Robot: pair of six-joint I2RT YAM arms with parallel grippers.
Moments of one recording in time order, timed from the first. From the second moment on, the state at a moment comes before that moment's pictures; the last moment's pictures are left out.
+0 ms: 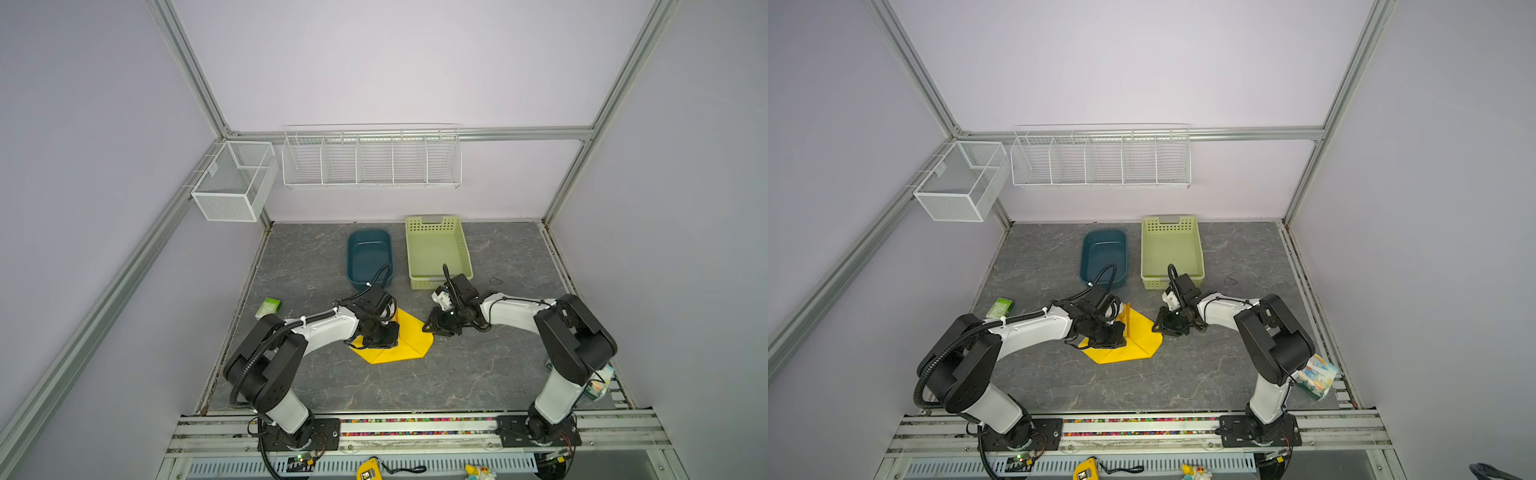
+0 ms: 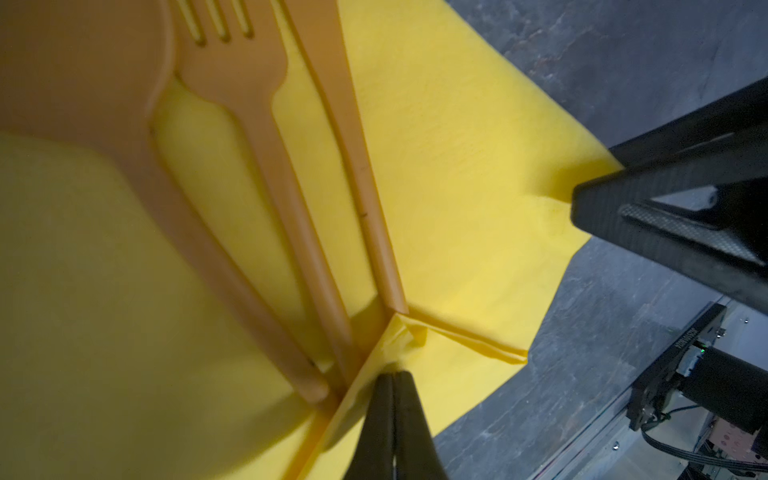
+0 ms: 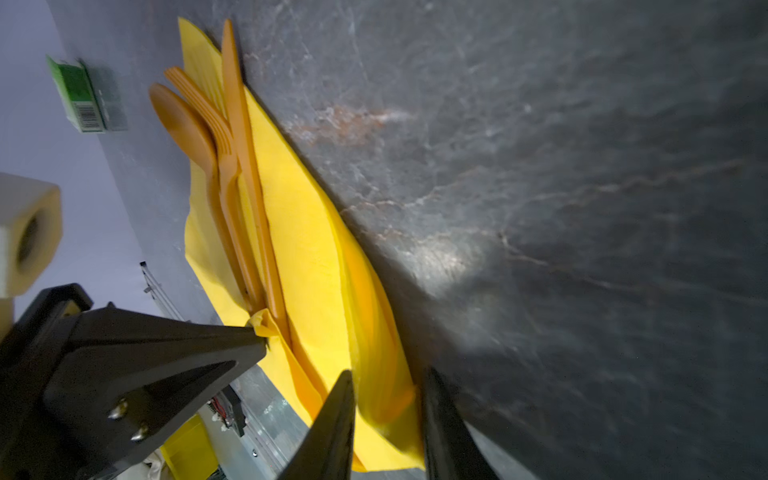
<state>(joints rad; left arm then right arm) -0.70 1.61 0.84 -0.42 0.36 -0.55 0.57 1.77 0.90 -0.26 -0.56 0.66</state>
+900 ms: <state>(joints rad) -0.70 1.61 0.84 -0.42 0.37 -0.55 0.55 1.70 0.70 0.09 -0.66 0.87</state>
